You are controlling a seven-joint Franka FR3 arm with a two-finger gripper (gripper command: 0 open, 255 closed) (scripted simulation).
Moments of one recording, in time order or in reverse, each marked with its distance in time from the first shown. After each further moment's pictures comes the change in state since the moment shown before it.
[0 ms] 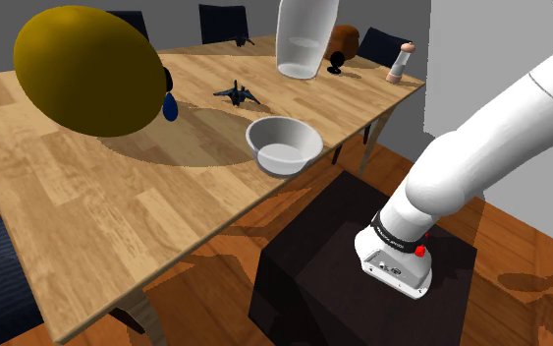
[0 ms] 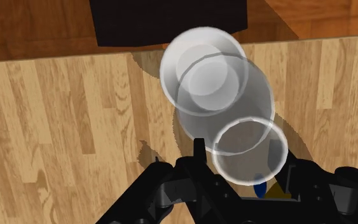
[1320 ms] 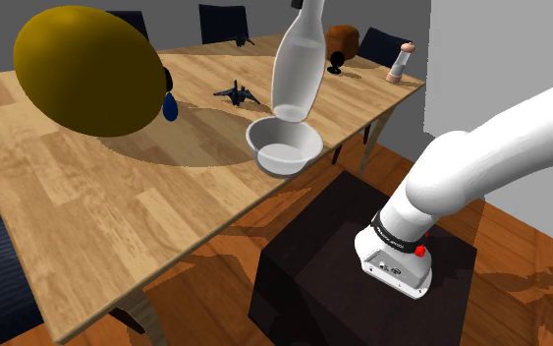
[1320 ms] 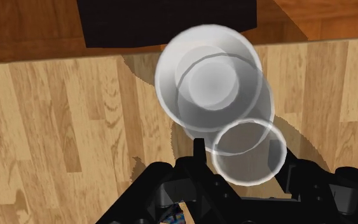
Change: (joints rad) arm 0.005 -0.202 -0.015 -0.481 0.018 0.279 -0.038
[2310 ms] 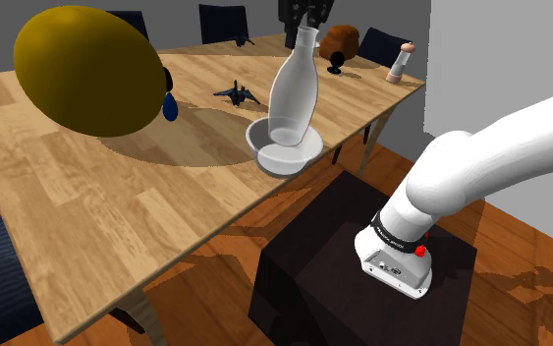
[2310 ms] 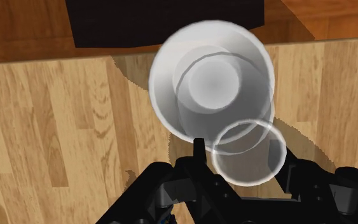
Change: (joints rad) arm 0.006 -0.074 0.004 -0.240 0.010 0.167 -0.011
